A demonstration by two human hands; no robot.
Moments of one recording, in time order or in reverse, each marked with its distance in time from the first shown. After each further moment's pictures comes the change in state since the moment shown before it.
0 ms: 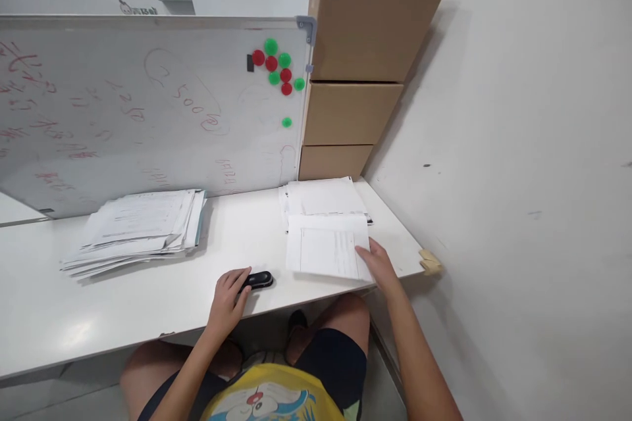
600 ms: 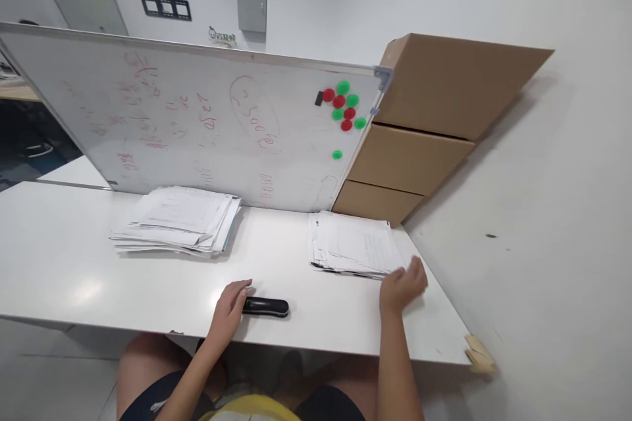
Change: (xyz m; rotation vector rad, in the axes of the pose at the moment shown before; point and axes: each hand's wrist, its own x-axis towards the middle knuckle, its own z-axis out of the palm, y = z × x) left_hand -0.008 -0.017 -0.004 -0.153 0.236 -0.390; right_hand 0.086 0.014 0.042 -0.608 0.681 -0.553
